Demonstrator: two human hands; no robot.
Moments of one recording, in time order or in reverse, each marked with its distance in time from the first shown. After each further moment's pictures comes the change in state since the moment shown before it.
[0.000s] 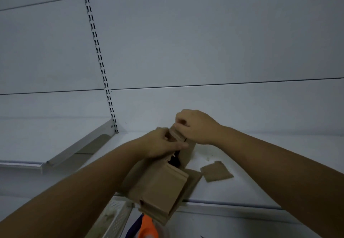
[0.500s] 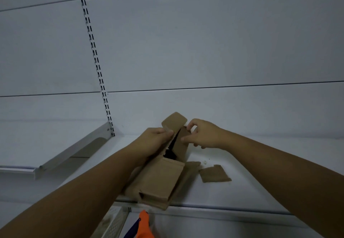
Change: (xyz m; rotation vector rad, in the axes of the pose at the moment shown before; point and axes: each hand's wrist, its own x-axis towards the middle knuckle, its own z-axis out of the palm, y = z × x) left_hand 0.012 -0.010 0.007 -0.504 0.182 -0.024; right_hand -0.010 0.037 0.006 0.404 -0.200 0.446
